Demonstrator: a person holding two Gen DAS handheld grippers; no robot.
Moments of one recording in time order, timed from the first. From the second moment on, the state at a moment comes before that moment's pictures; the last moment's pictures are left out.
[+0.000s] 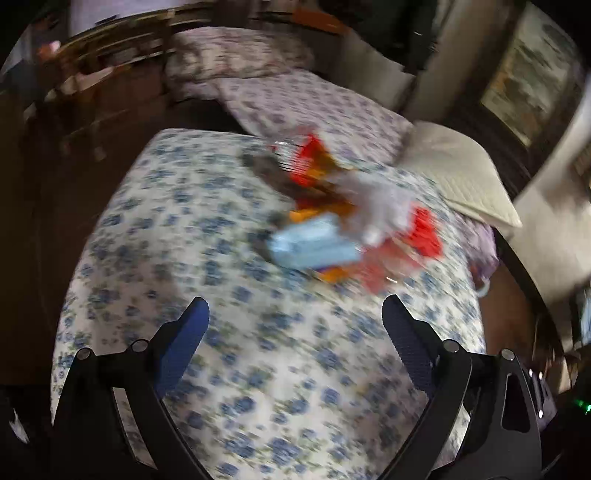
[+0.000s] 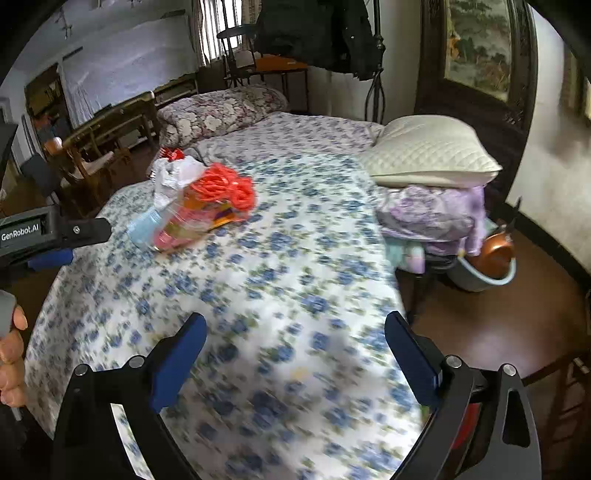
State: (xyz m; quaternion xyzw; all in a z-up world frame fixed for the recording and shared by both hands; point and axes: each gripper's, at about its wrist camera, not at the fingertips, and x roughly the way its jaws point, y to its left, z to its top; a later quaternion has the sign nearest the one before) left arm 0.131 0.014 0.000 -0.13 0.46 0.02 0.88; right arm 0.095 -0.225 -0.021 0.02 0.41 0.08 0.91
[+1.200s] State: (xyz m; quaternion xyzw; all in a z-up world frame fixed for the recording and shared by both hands) left arm 0.143 0.058 -0.013 -0.14 0.48 0.14 0.86; right arm 0.197 -0.123 0.032 -0.06 0.39 0.12 0.91
